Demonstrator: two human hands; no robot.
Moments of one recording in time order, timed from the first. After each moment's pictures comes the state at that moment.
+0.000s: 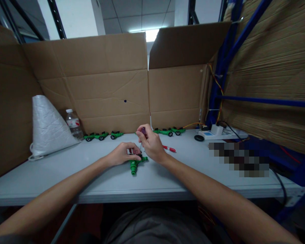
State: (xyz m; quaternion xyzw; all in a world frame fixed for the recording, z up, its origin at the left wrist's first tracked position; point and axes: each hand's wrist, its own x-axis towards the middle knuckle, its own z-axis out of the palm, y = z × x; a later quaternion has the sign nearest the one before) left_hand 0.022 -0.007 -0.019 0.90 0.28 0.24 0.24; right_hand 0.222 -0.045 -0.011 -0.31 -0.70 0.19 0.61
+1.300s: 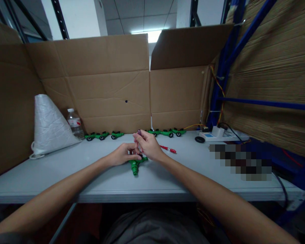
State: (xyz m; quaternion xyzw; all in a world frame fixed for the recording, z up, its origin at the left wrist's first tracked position) left_hand 0.023 -0.001 -0.031 0.88 0.26 0.25 0.30; right_hand 0.211 -0.037 -0.013 -0.27 -0.68 0.37 0.57
